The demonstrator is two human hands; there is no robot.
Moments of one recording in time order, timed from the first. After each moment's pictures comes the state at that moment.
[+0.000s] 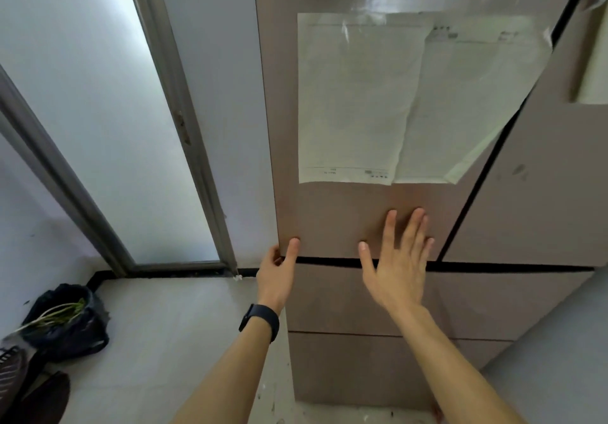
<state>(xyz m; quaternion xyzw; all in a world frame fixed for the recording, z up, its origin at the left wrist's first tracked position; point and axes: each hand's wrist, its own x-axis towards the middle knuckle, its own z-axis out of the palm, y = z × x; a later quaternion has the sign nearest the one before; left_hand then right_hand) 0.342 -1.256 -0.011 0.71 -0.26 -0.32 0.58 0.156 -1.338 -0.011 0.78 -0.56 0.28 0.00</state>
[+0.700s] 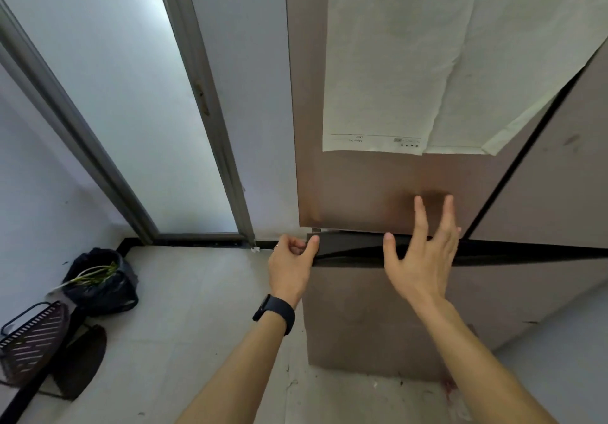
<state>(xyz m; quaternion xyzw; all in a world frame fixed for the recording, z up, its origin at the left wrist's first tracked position) 0.341 -1.228 -0.035 0.78 -0.28 -0.22 0.51 0.151 -1.319 -0.024 0.76 -0.52 0.39 -0.01</state>
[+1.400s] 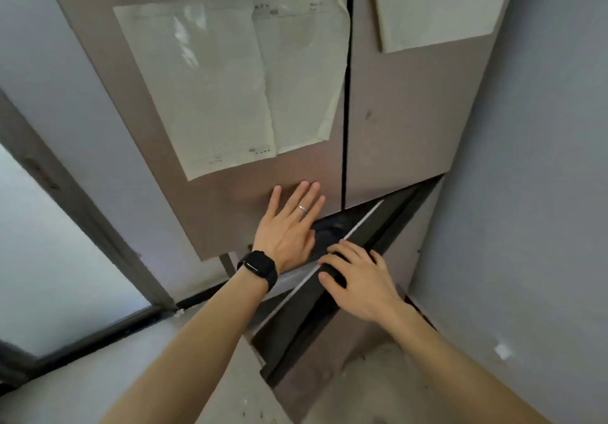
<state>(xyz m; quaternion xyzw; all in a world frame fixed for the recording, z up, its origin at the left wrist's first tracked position) 0.252 -1.311 0.027 0.50 -0.83 0.22 0.05 0.070 -1.242 -0.019 0.78 -0.58 0.16 -0.13</state>
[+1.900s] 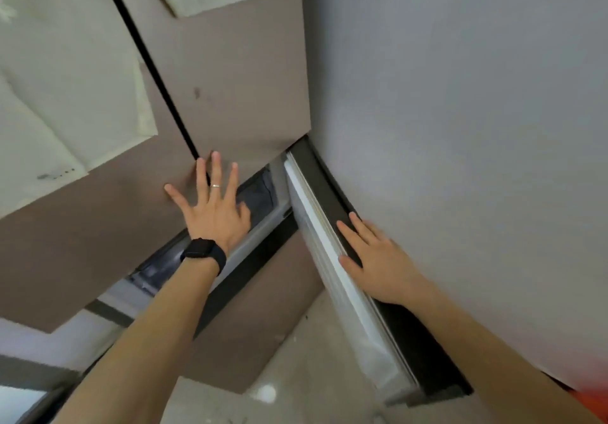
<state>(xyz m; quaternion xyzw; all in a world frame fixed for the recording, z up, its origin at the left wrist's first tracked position) 0.142 -1.346 0.009 0.56 -0.81 0.15 0.07 -0.086 -1.146 -0.014 0.63 -0.76 0.09 -0.15</state>
